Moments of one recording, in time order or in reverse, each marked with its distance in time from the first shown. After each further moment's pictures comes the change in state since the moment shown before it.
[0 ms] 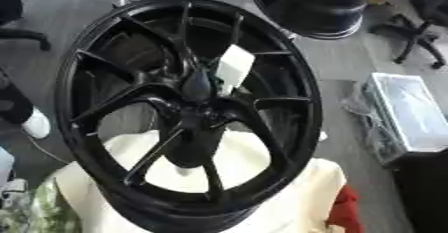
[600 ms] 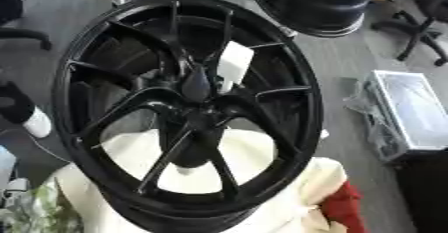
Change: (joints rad) left arm 0.000 0.000 -0.001 -0.002 -0.004 -0.006 -0.004; right arm -0.002 0.010 -0.017 -0.017 -0.001 0.042 -0.018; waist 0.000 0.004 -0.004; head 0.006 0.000
